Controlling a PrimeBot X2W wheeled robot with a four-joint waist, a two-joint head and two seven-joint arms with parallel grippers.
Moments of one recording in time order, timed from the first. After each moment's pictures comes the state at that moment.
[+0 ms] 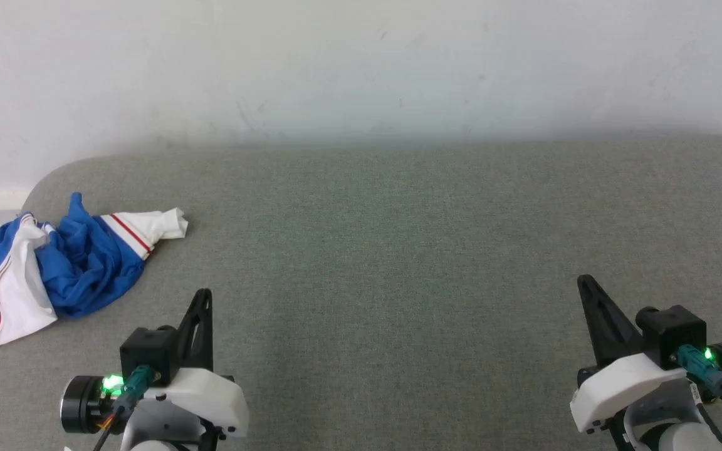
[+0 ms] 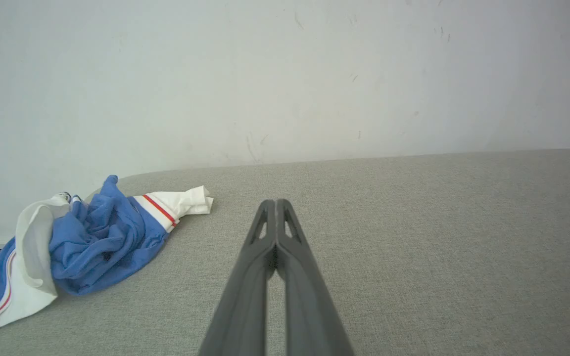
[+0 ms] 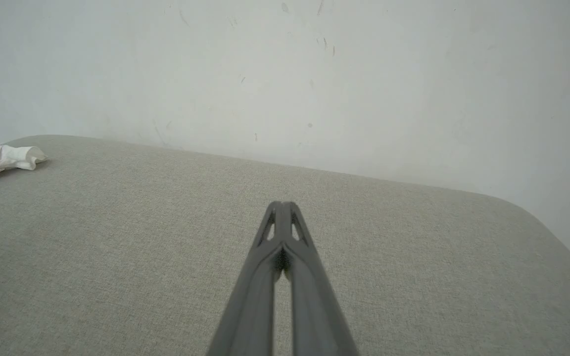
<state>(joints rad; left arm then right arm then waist) 0.01 0.06 0.00 0.00 -0.01 -0.01 0.00 0.01 -0.05 0.00 0.01 0.01 0.13 0.00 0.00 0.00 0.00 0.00</state>
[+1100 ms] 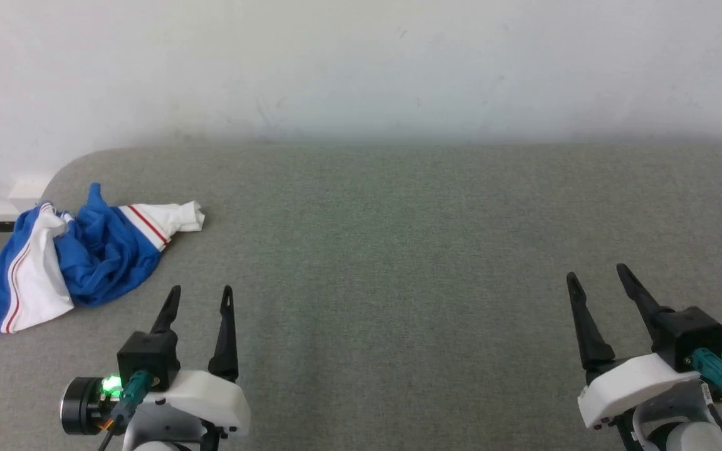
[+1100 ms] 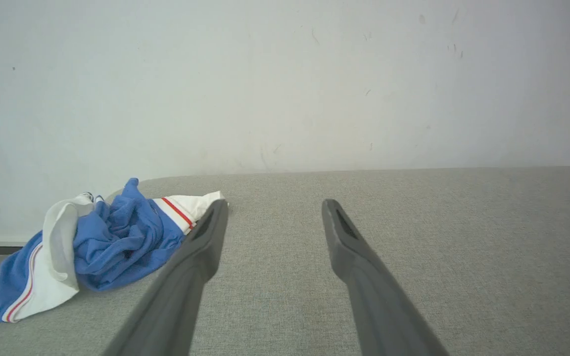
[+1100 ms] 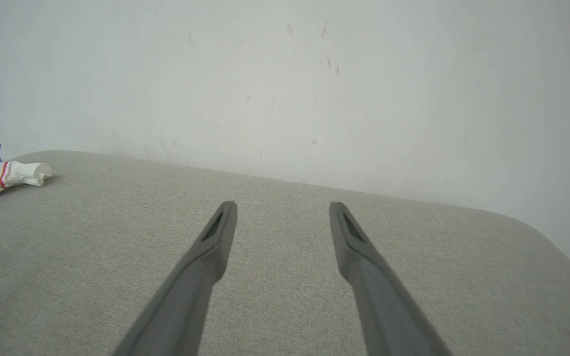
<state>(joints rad) 0.01 0.06 -0.01 0.00 -0.02 0.02 -0.05 0.01 -0.06 -0.02 0.00 0.01 0.13 -0.05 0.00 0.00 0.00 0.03</state>
